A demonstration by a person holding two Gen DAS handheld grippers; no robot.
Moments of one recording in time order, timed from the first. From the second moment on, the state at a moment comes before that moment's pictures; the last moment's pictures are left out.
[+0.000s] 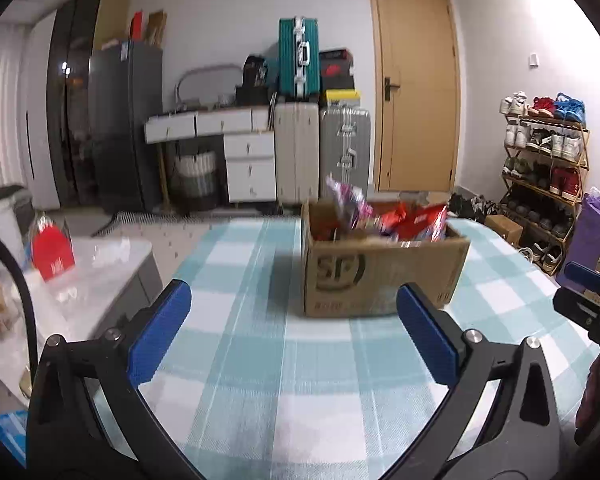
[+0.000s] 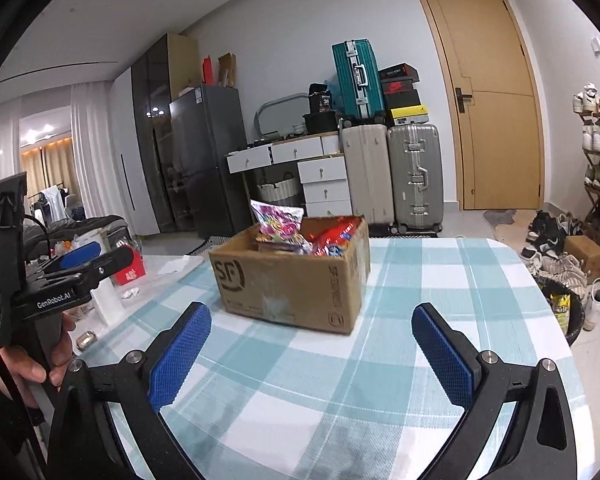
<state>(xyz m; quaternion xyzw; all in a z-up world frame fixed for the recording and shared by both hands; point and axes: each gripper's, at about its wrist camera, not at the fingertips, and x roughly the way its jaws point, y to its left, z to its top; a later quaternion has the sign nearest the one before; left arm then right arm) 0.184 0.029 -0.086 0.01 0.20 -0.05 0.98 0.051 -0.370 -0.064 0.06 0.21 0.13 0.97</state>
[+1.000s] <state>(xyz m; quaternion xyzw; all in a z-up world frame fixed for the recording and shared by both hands) 0.184 0.030 -0.135 0.04 0.17 -0.03 0.98 0.051 -0.379 -0.093 0.07 0.21 0.10 0.97</state>
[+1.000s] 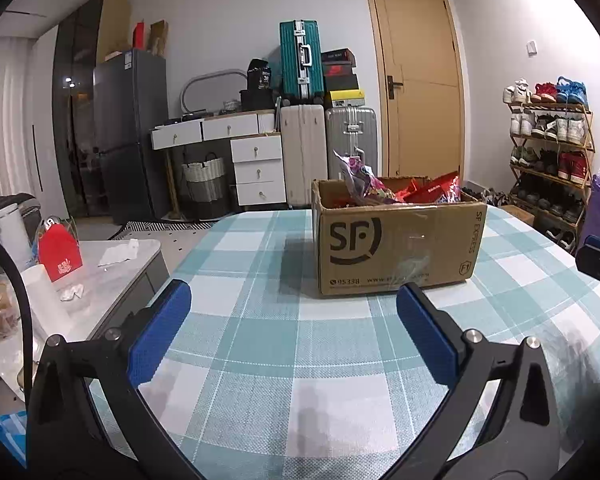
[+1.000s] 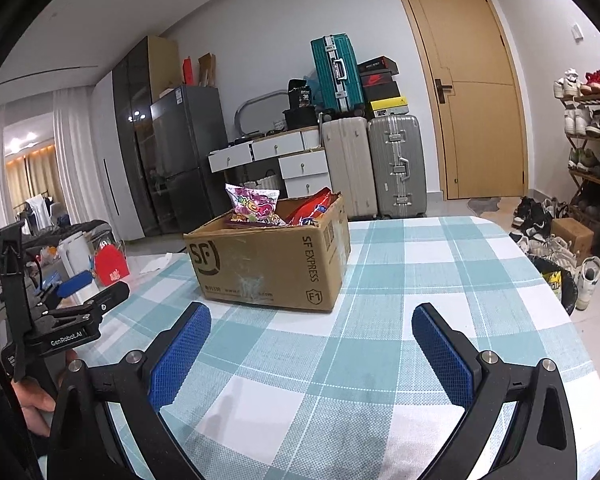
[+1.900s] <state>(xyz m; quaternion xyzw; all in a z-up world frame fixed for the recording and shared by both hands) 0.184 0.040 -0.136 0.01 0.17 -0.02 0.98 0.047 -0.373 -0.094 0.06 0.21 0.11 0.97</state>
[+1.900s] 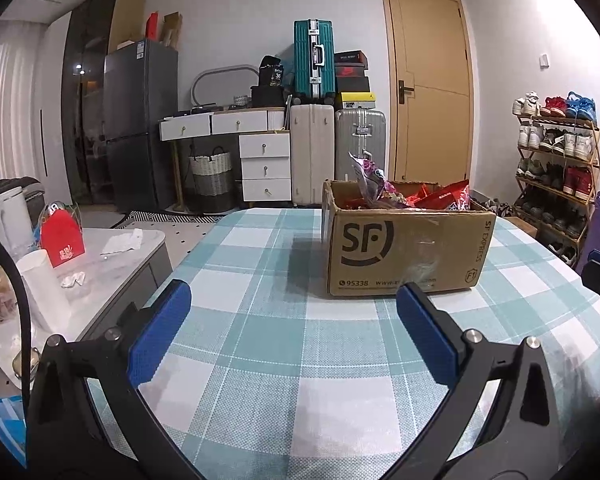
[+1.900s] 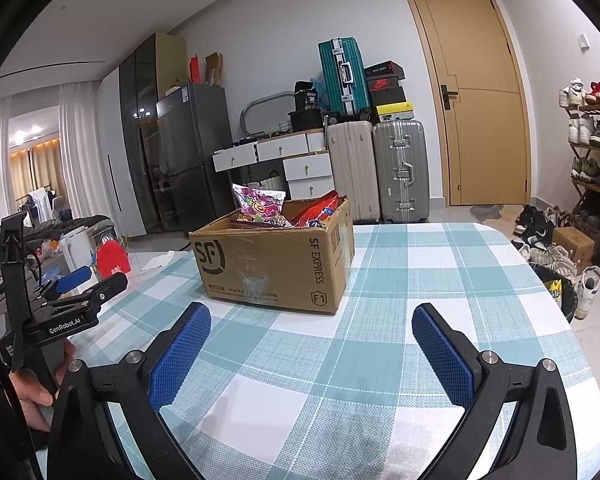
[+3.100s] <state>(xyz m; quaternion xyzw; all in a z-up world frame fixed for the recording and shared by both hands) 0.185 0.037 -0.138 0.02 0.18 -0.02 0.98 0.046 -0.374 -0.095 0.06 0.21 0.10 0.97</state>
